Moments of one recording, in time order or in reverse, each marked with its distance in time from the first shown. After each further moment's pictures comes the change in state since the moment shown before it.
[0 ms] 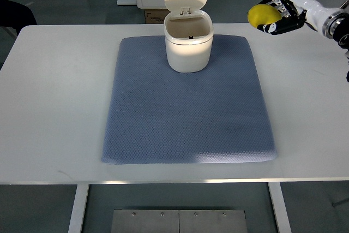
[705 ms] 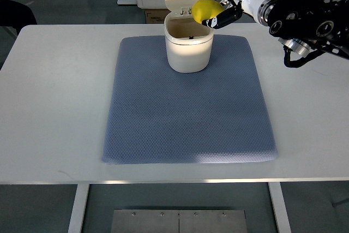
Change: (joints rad) left arm 0.000 0.000 0.000 0.000 0.000 0.000 0.000; right arm 0.056 0.320 -0.003 -0.169 0.072 0.035 -0.106
